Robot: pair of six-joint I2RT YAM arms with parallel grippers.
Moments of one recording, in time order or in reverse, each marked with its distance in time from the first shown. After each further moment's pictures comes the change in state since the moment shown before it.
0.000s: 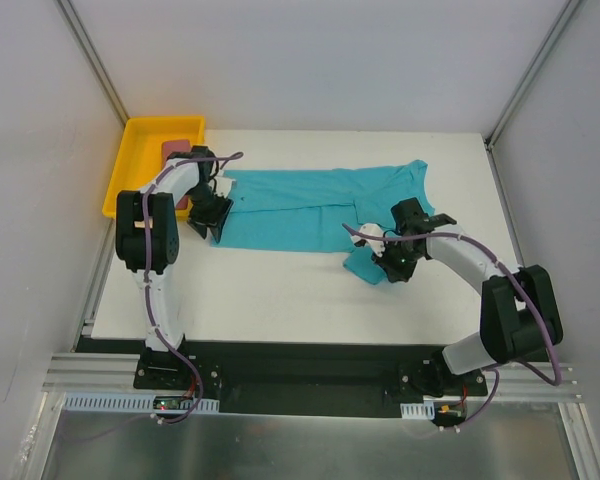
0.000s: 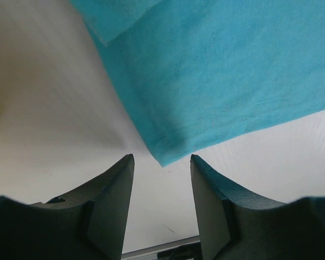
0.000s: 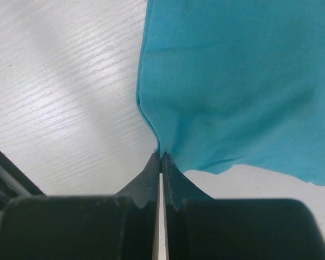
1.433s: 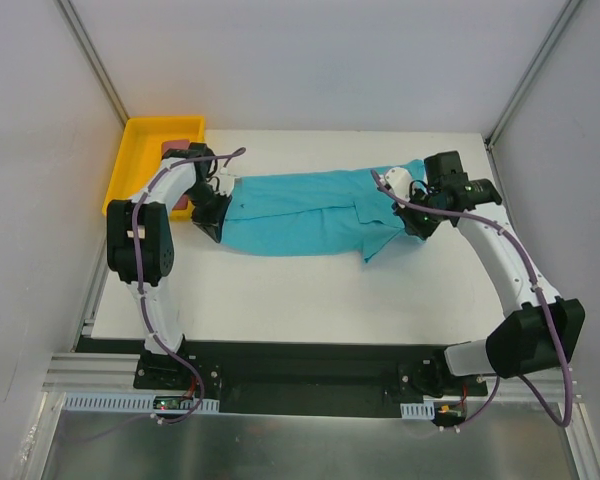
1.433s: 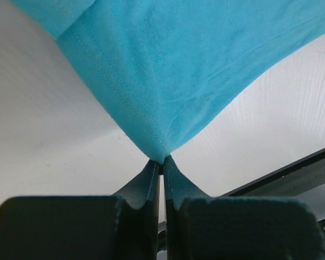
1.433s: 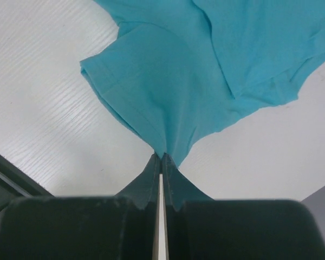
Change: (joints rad) left arm -0.026 -0.130 -0.061 -0.079 0.144 0.018; right arm -0.108 -0.110 0.369 -0.215 0.044 0.096
